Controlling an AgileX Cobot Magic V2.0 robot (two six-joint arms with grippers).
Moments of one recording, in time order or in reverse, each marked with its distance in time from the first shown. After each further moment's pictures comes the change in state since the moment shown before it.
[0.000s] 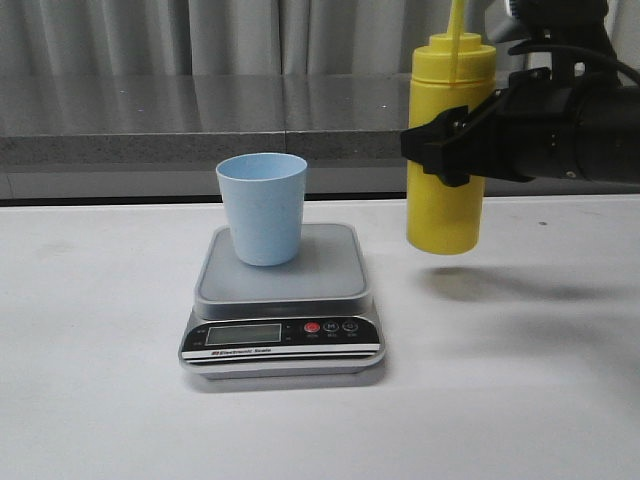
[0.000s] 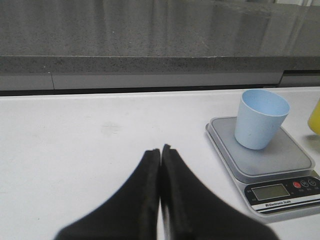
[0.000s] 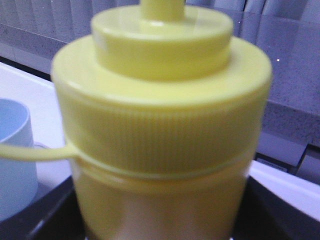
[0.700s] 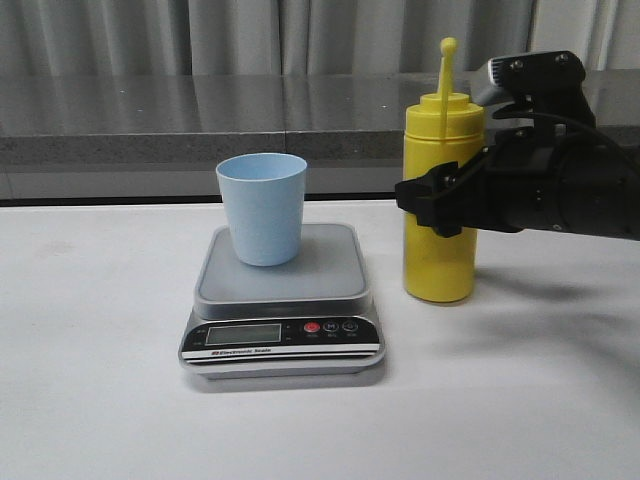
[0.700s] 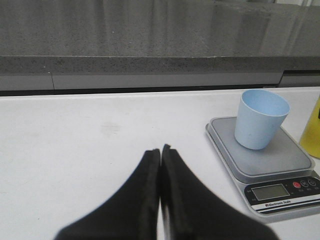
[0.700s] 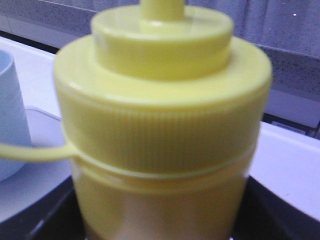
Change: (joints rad) left arm 0.000 0.000 0.000 0.000 0.000 0.000; right arm 0.000 0.111 0.001 0.003 -0.044 0.002
